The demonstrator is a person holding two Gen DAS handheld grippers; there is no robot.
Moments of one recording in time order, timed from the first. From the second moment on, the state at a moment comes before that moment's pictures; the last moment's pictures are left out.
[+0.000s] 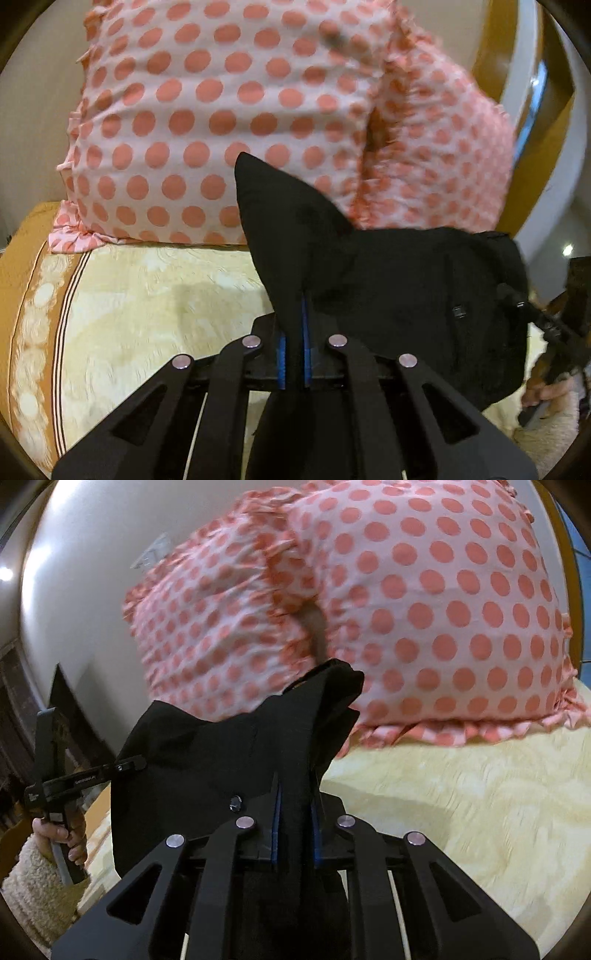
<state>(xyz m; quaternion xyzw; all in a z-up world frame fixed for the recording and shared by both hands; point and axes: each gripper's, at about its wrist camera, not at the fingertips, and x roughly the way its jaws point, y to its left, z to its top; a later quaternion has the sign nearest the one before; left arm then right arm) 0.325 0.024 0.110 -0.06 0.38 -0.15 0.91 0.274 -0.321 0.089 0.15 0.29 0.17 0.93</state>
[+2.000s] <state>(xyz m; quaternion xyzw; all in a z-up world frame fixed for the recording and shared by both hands) 0.143 0.001 0.025 0.03 0.44 -0.02 0.90 0.128 -0.214 0.010 0.01 0.38 0.02 0.93</state>
